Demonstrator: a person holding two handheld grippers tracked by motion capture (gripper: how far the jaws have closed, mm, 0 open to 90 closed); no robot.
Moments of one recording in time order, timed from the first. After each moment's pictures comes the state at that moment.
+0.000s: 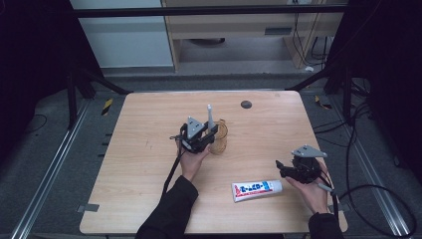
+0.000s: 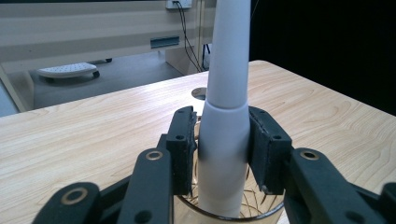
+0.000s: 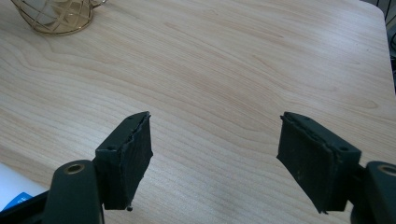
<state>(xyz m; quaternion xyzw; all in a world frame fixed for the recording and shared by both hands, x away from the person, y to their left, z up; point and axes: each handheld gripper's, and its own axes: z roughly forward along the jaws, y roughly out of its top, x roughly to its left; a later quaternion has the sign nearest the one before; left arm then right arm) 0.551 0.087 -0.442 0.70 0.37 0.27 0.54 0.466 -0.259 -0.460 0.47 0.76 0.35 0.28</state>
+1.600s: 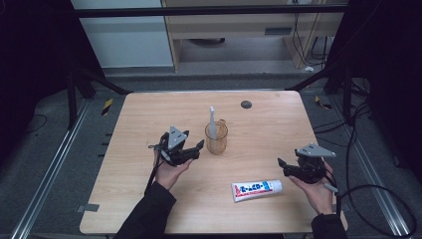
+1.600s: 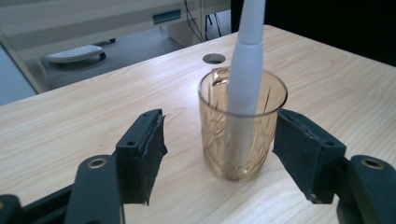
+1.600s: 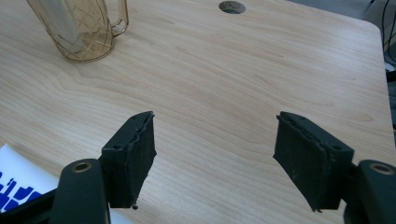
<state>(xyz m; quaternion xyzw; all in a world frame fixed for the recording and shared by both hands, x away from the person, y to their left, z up) 0.505 0.143 -0.423 0.75 0.36 0.27 0.48 0.456 -0.263 -0.439 0.47 0.75 0.38 0.27</state>
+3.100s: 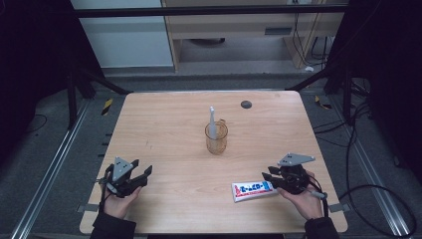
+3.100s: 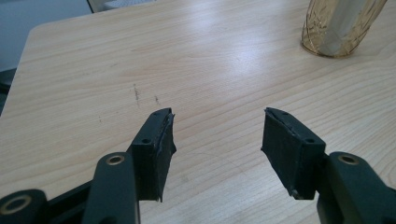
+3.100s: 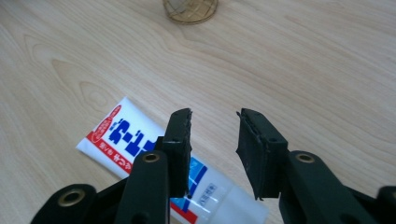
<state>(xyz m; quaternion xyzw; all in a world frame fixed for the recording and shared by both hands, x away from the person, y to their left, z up) 0.436 0.278 -0.463 0.74 0.44 0.30 0.41 0.437 -0.218 -0.445 0.40 0.82 0.38 0.16</state>
